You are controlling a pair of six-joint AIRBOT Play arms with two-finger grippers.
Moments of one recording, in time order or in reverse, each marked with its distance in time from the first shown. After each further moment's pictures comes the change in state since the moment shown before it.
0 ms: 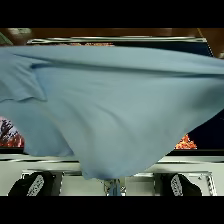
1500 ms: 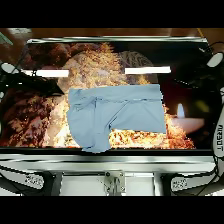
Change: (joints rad) left arm -0.093 -0.914 -0.265 -0.197 0.002 -0.055; right arm 0.301 -0.827 -0.076 -0.262 -0.303 0.121
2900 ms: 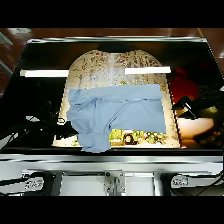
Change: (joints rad) left arm -0.076 0.253 -0.981 -0.303 0.426 0.181; right arm -0.216 0.043 -0.382 0.271 0.222 -0.084
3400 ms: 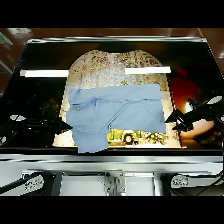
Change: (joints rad) left arm 0.124 0.154 0.010 -0.029 -0.133 0.087; right arm 0.000 0.000 -0.237 -0.022 -0.114 -0.043
